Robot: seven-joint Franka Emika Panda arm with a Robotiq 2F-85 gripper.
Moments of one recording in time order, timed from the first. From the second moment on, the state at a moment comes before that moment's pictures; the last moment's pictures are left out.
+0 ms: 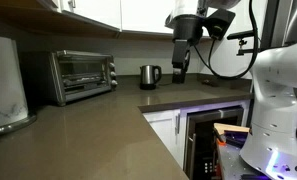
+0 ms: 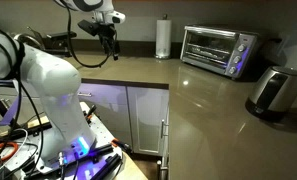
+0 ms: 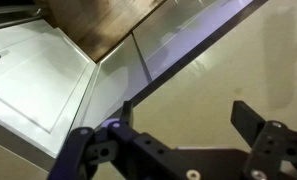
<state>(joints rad) 0.20 -0.87 0.18 -2.80 0.26 2.05 0.23</state>
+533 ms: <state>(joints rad) 0.20 -0.87 0.18 -2.83 0.26 2.05 0.23</state>
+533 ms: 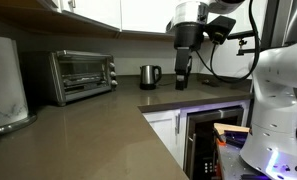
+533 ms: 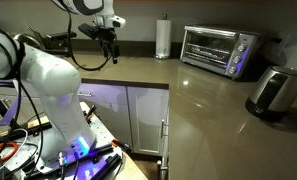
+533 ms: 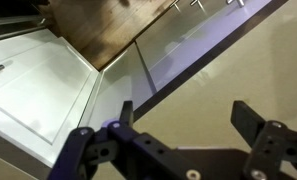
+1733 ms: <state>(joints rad) -0.08 -0.85 0.25 -2.76 -0.12 2.21 0.34</state>
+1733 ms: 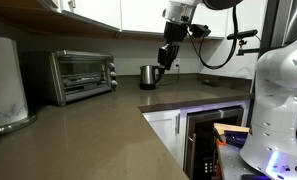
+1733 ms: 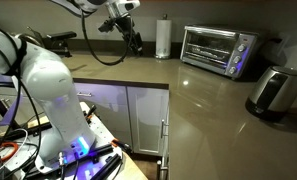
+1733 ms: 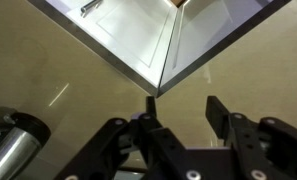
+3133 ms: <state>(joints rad) -0.30 -0.61 0.21 -2.55 -0.33 2.53 0.34</state>
